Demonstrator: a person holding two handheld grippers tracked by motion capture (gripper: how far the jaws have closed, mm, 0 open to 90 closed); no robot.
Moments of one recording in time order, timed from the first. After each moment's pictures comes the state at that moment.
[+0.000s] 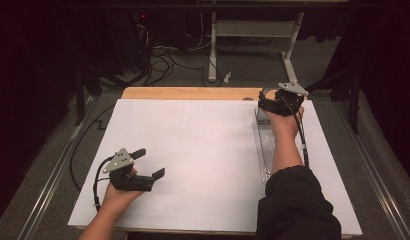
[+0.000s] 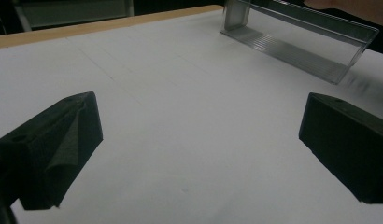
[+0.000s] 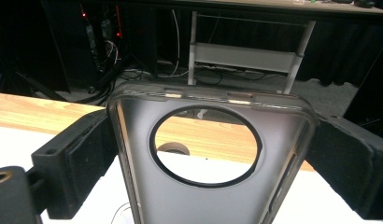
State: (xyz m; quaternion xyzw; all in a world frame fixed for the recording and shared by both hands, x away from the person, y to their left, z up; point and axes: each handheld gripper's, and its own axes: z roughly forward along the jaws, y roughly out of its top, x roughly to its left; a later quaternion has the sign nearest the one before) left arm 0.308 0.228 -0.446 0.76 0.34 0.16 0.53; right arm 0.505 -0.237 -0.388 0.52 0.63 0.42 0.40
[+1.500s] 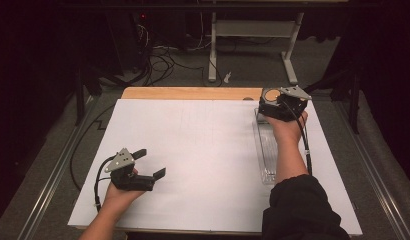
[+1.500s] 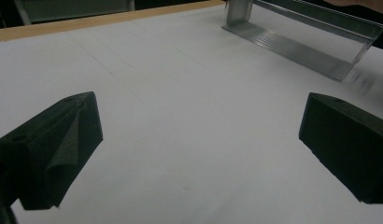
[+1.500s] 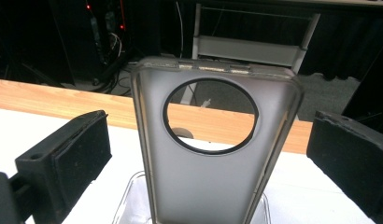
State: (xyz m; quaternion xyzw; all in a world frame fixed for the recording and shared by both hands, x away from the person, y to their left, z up) left arm 0.310 0.225 -0.448 0.76 0.34 0.16 0.53; right arm 0.482 -0.238 -0.384 0.52 0.63 0.42 0.39
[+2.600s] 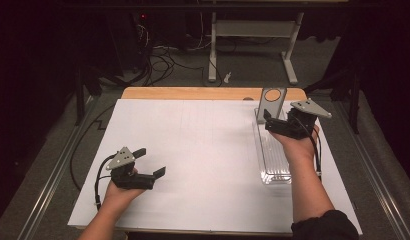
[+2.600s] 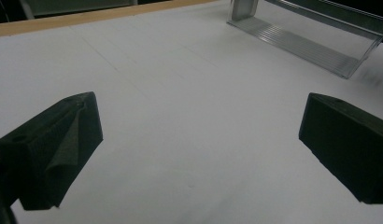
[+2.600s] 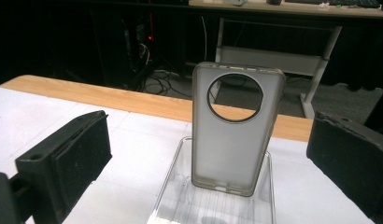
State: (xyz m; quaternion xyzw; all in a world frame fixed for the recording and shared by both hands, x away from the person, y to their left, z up) left arm 0.314 0.226 -0.447 0.76 0.35 0.16 0.52; right arm 0.403 -0.242 -0.358 0.49 0.64 0.46 0.37
